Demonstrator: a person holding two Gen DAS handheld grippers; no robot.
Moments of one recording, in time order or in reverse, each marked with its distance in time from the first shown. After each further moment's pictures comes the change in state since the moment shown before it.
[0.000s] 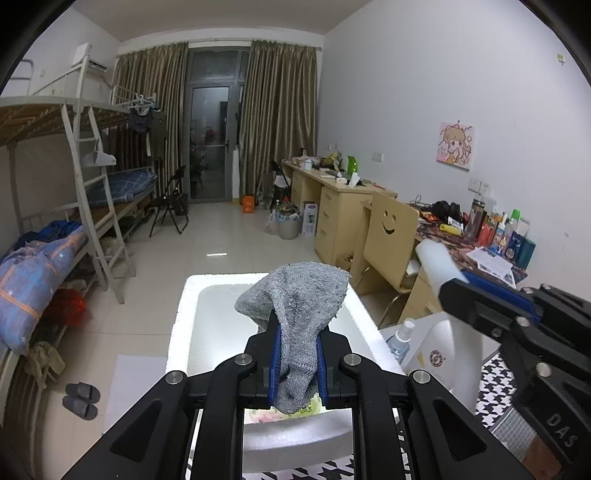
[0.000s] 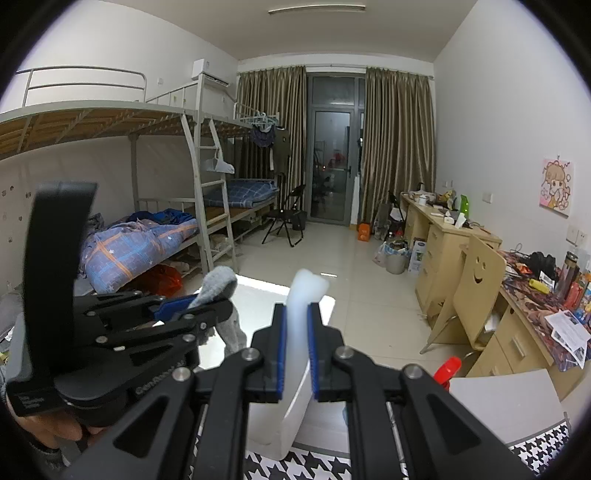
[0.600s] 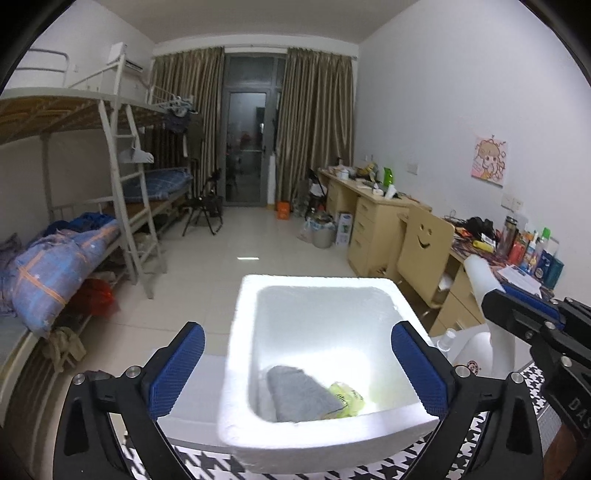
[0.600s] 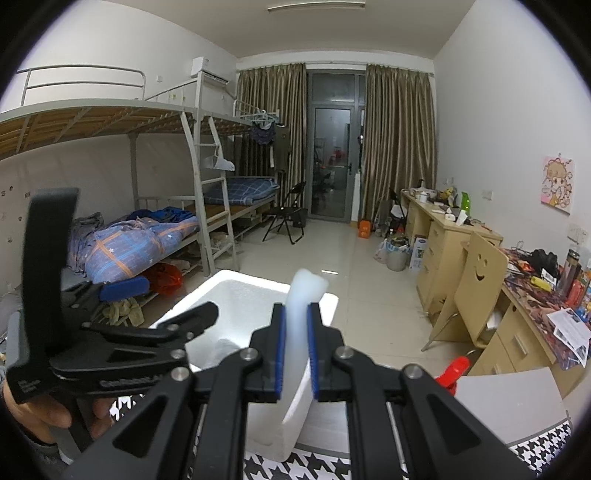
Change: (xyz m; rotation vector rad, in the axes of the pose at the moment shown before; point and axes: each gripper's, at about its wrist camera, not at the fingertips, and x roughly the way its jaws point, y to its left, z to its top) left arm -0.014 0.024 0.000 -0.065 -0.049 0.135; right arm 0.008 0.001 0.001 0.003 0.011 0.012
